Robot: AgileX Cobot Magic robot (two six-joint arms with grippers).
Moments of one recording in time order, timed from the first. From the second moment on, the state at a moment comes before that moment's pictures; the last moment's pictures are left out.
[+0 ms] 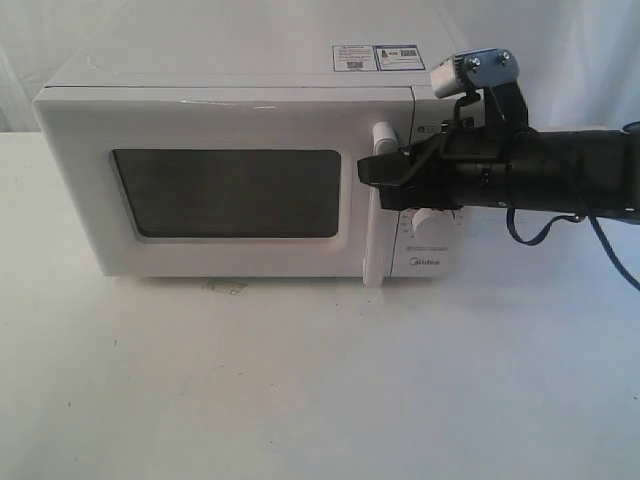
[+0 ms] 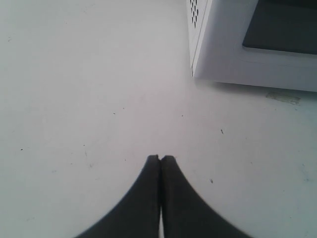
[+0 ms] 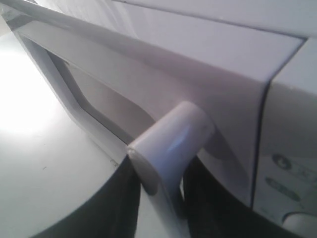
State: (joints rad) left arm -0.03 0.00 0.02 -0.11 0.42 -0.02; right arm 0.14 1.59 -0.87 1.79 0.66 -1.90
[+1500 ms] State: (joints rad) left arm -0.03 0.00 0.02 -0.11 0.42 -0.02; right arm 0.20 1.50 -0.81 1.79 0.48 -1.94
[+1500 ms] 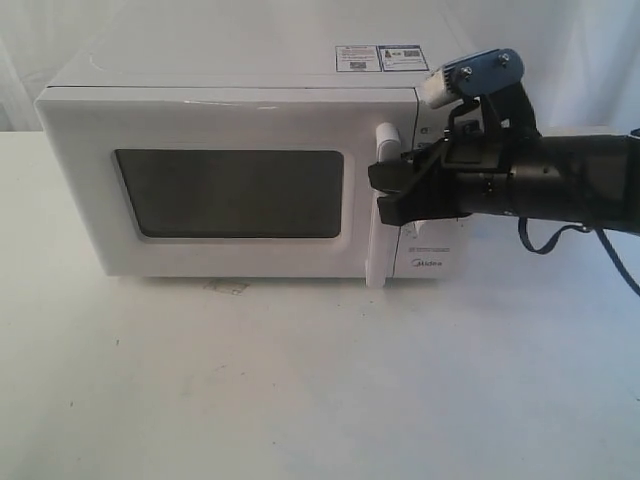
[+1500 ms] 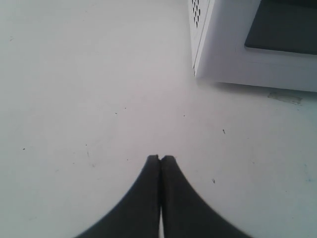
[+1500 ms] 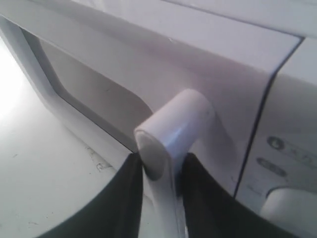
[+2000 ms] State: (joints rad) left arm -0.03 0.00 0.02 -0.11 0.42 -0.02; right arm 0.22 1.47 -0.76 1.74 1.21 -1.95
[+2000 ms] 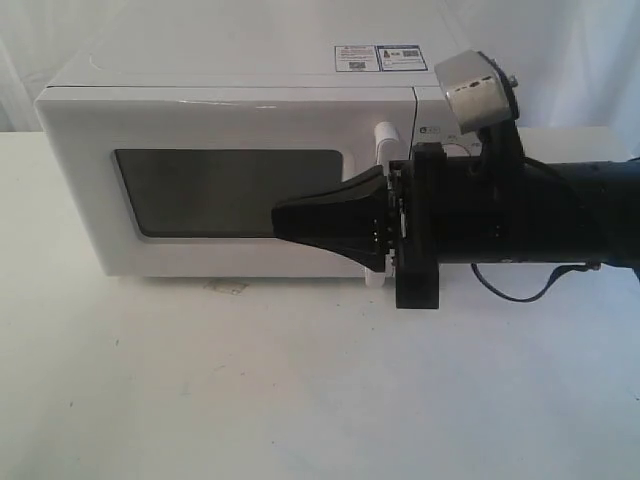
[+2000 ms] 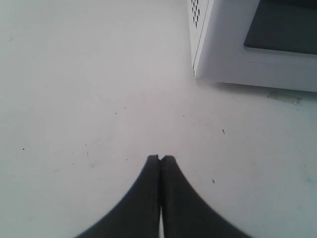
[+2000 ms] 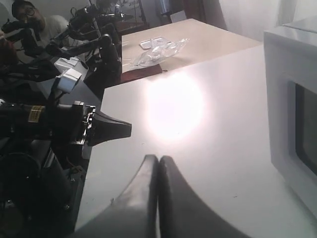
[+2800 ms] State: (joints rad) left arm -0.03 0.00 0.02 -0.11 0.42 -0.02; right arm 0.10 1.45 -0.76 1.58 0.89 -2.11
